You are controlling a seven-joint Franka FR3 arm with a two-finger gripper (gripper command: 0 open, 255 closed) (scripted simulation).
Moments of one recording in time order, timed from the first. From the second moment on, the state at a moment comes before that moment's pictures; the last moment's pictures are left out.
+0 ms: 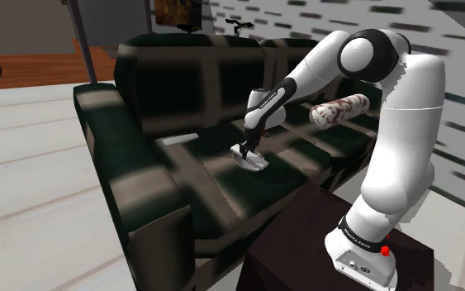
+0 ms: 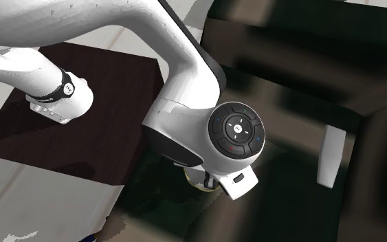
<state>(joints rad) -0.22 0.36 0.01 -2.23 -0.03 2.61 -0.19</state>
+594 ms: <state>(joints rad) -0.22 0.33 0.01 -2.22 -0.03 2.57 -0.19</state>
